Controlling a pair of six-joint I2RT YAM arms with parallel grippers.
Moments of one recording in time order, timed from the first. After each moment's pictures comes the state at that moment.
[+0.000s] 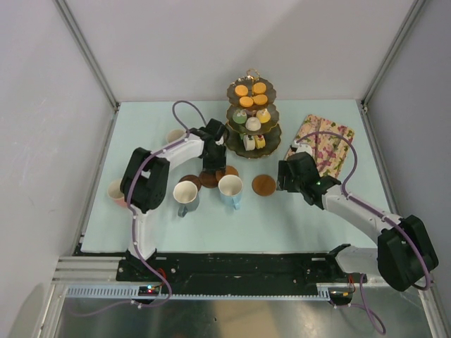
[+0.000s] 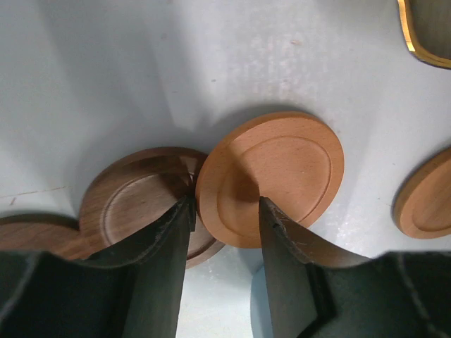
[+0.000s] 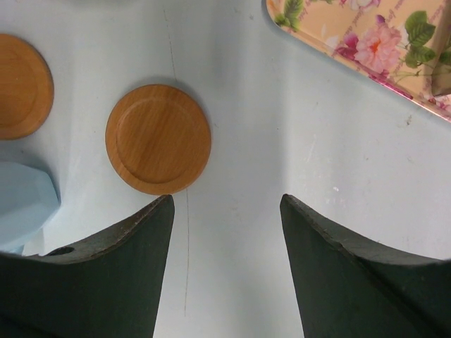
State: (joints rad) left arm -0.51 2.03 1.50 -0.69 0.04 -0.47; right arm 0.53 1.25 0.73 -0.27 0.24 0.45
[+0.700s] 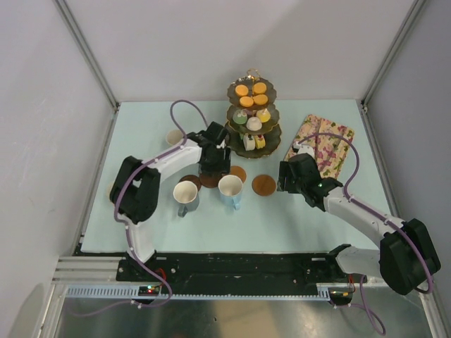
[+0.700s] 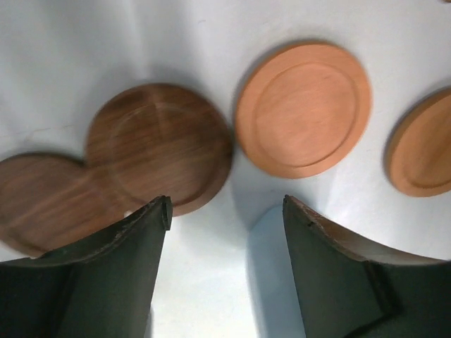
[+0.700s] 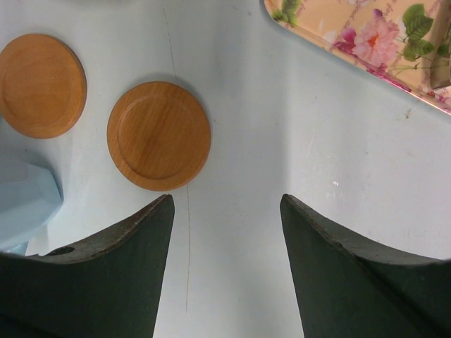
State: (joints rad) left arm -0.57 1.92 1.44 -0.68 0.00 -0.48; right arm 0.53 1.22 0.72 -0.28 0.24 0.47
